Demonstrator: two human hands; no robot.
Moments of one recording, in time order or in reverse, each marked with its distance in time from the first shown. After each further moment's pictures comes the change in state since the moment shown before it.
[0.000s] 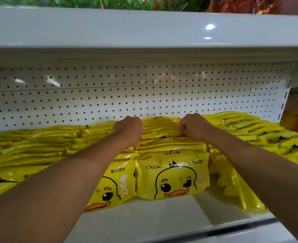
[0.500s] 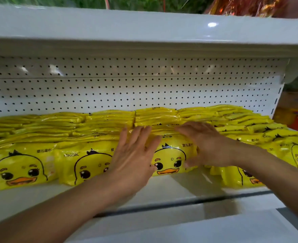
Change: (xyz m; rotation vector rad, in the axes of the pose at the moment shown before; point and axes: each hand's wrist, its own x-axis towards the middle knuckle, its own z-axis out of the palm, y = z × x) left_hand -0.142 0.034 0.004 0.209 0.168 0.315; right_hand -0.128 -0.012 -0.027 -0.053 -0.225 -0.226
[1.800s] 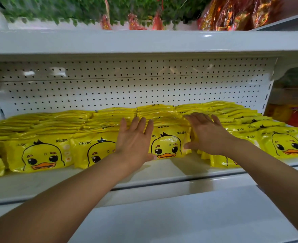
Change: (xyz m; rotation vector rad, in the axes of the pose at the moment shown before) left_hand -0.001 0.009 -0.028 0.178 -0.182 -0.111; right_hand -0.021 -0.003 0.005 -0.108 0.203 0.181
